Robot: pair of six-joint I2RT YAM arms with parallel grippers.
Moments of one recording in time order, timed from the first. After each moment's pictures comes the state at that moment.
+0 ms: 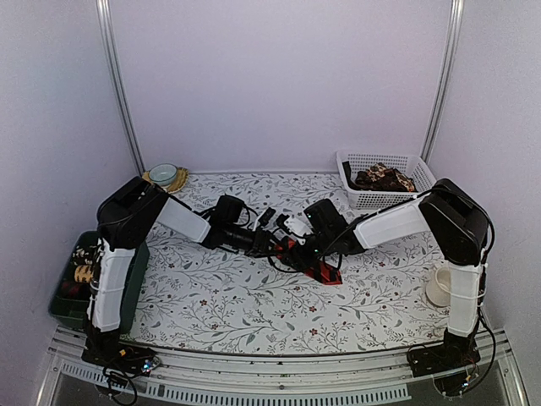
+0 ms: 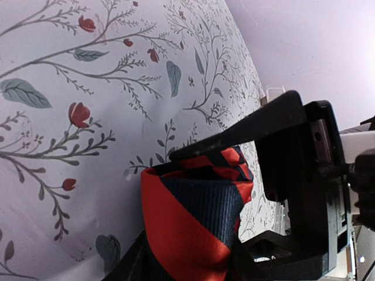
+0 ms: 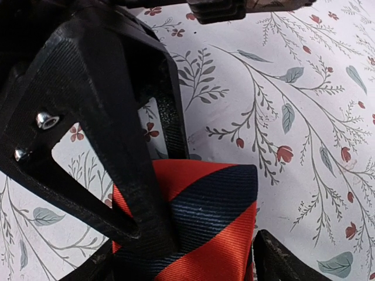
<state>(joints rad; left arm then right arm) -0.61 2.28 1.26 0.34 0.85 -0.55 0.79 2.03 1.17 0.07 -0.13 -0.07</state>
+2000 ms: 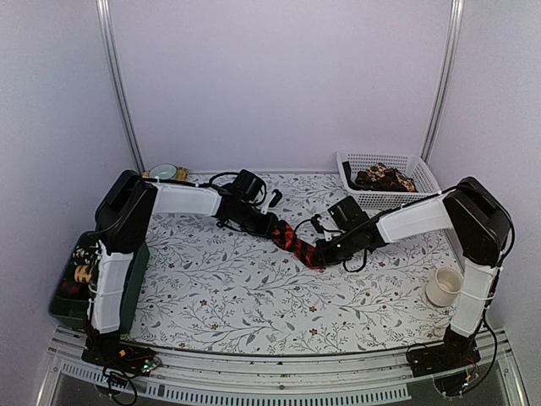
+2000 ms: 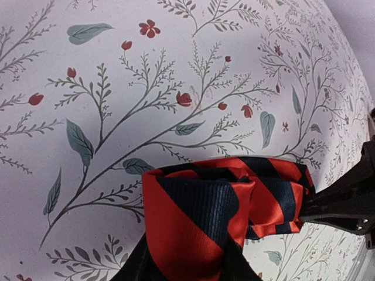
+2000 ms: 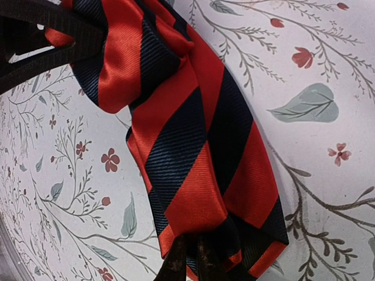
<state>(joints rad) -0.67 2.24 1.61 -0.29 0.30 -0.26 0.68 1.89 1.04 -0.11 -0.26 0.37</state>
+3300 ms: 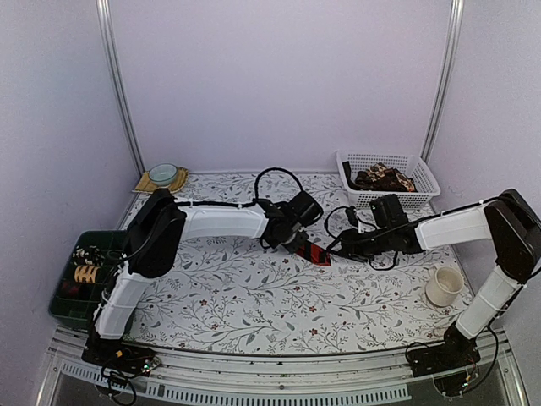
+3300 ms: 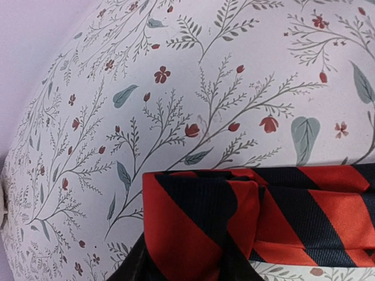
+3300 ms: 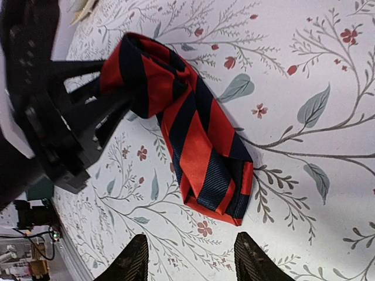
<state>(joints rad) -0.96 2.37 1.88 -0.50 -0.52 -0.03 0.52 1.64 0.77 0.07 -0.44 0.57</state>
